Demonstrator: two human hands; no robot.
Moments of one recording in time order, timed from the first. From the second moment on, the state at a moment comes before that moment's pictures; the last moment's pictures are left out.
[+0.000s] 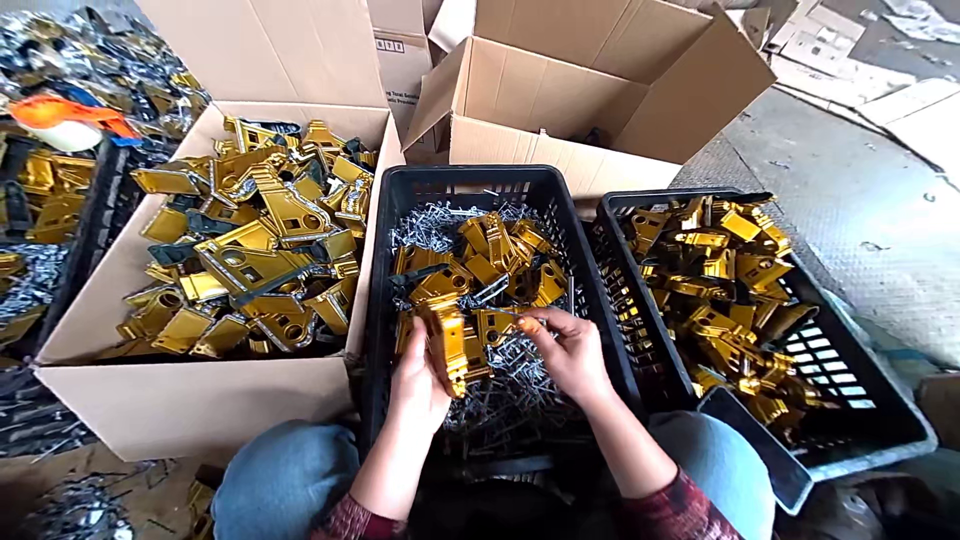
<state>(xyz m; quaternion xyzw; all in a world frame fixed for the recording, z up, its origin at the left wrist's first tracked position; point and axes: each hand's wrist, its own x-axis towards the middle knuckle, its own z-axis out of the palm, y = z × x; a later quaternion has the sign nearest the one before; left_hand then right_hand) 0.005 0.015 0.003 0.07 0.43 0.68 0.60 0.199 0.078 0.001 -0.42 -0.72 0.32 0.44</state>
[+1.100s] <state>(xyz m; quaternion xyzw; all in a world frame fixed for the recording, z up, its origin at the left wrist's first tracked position) 0.006 0.003 -0.016 0.43 0.33 0.63 0.56 0.180 0.062 -0.003 -0.06 -0.51 0.77 0.37</state>
